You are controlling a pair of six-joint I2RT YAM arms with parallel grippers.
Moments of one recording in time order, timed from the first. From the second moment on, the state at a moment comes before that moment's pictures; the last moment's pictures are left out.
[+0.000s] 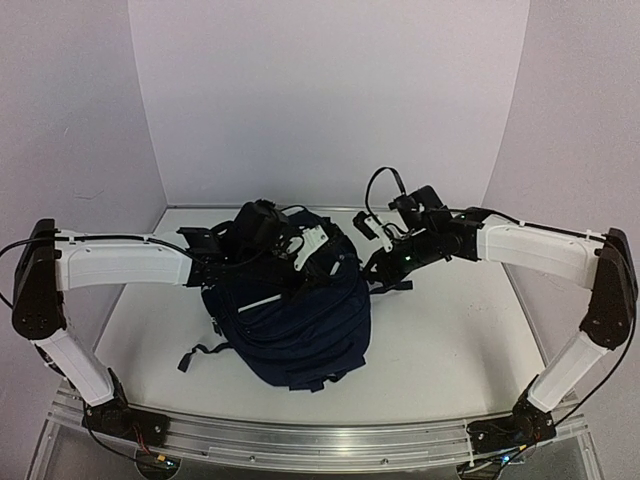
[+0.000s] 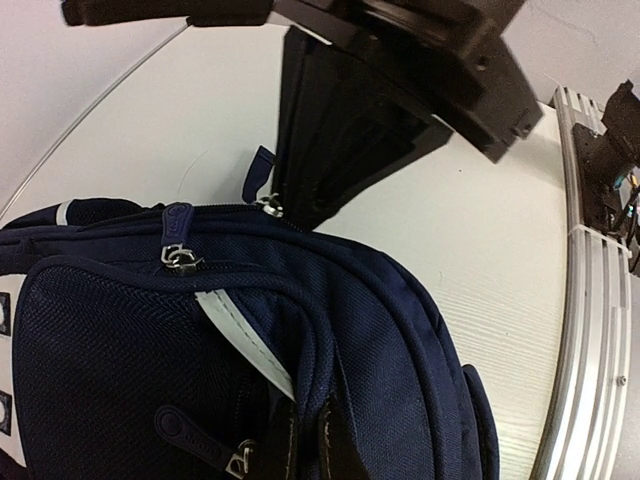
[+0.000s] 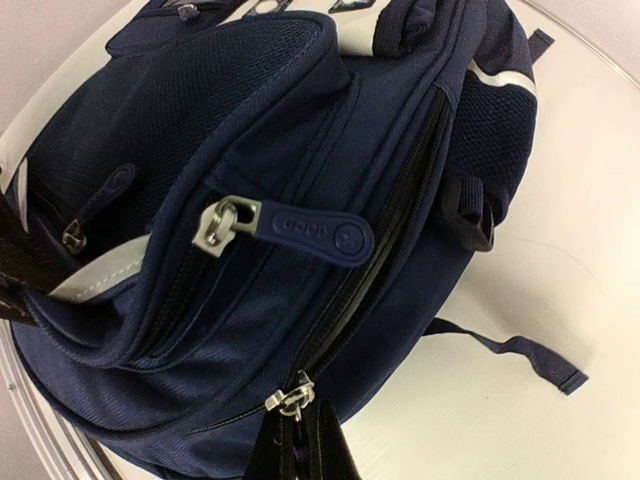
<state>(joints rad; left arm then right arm) -0.98 1.63 1.20 -0.17 0.19 0.13 0.69 1.61 1.25 -0.50 -0.21 -0.03</state>
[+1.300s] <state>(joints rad) -0.83 1.55 1.23 -0.54 0.66 0.02 0.55 1.62 1.29 -0.28 -0.52 -0.01</state>
